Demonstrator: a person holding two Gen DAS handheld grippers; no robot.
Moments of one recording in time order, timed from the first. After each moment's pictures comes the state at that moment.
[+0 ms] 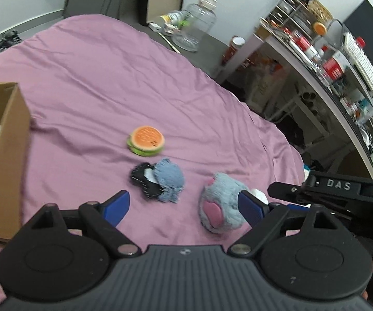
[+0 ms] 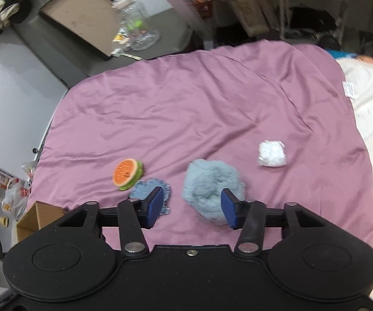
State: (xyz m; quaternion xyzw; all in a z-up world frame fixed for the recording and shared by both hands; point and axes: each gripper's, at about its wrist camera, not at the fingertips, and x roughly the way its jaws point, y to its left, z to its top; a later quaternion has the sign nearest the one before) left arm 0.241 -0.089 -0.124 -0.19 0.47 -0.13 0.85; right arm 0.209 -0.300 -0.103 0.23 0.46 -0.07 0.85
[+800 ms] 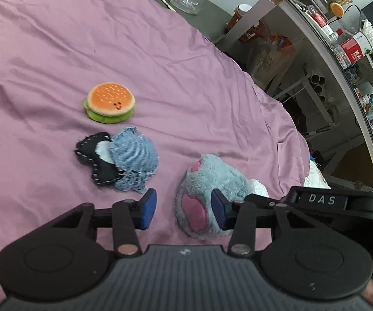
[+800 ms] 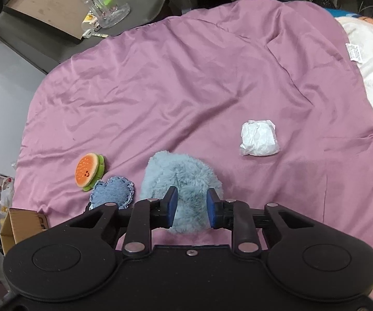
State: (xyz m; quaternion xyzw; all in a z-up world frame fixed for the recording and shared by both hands) left arm 0.284 -0.149 -0.192 -0.22 0.52 -0.14 0.82; right arm 0.246 -0.336 -0.166 0.25 0.52 -0.07 0.81
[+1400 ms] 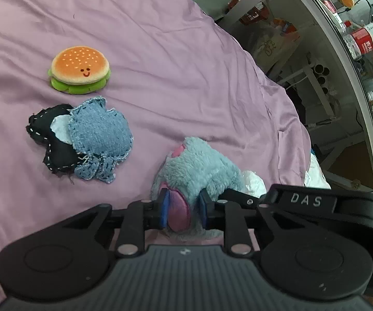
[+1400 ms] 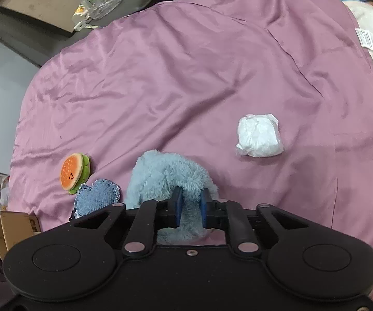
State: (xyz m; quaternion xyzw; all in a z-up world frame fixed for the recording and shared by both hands) left arm 0.297 -0.178 -0.226 -0.25 0.54 -0.15 0.79; right arm 0.259 -0.342 -0.190 0.25 0.53 -0.06 0.81
